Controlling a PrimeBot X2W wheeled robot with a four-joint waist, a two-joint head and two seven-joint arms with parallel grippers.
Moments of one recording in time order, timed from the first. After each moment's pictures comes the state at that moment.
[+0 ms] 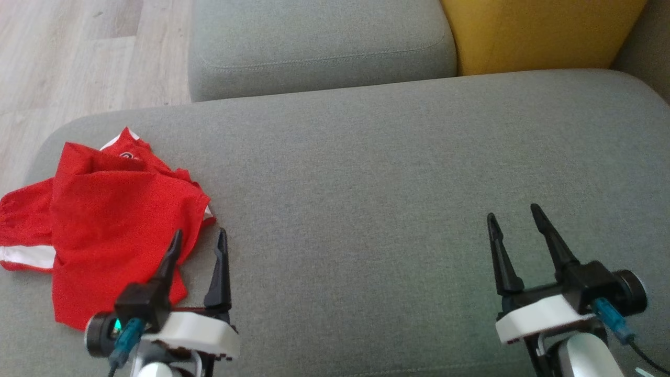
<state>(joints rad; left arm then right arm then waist) 0.05 0.17 -0.33 0.03 -0.28 0.21 -0.21 0.00 -0.04 0.05 0.16 -0.04 0.13 -0.21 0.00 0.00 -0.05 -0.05</state>
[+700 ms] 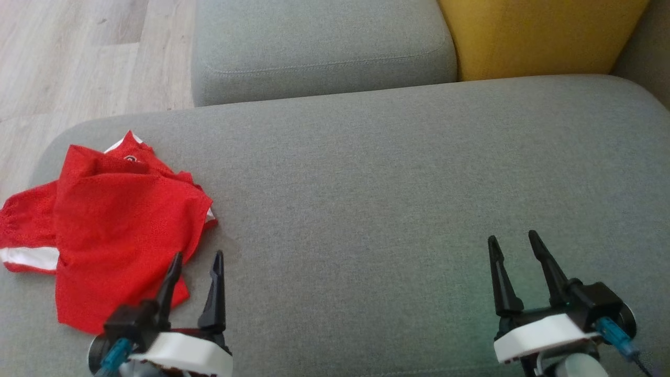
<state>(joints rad) 0.10 0.06 -0.16 0.12 -0.22 -0.03 -0.25 0.03 -0.04 0.07 0.24 0.10 0.13 -0.25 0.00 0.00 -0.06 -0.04</state>
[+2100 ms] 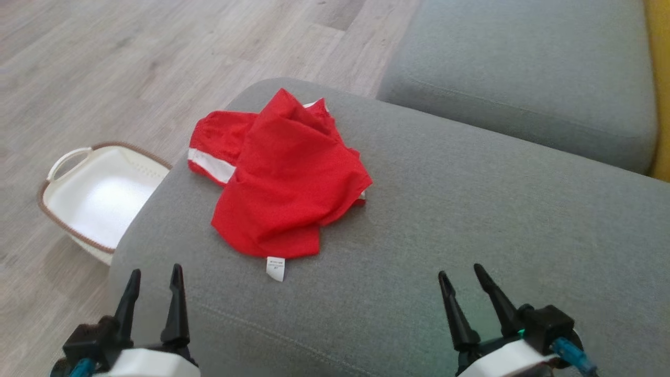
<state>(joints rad) 0.16 0.05 -0.02 0.10 -0.20 -0.04 -0.25 0.07 -0.04 0.25 0.30 0.22 0.13 -0.25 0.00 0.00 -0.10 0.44</state>
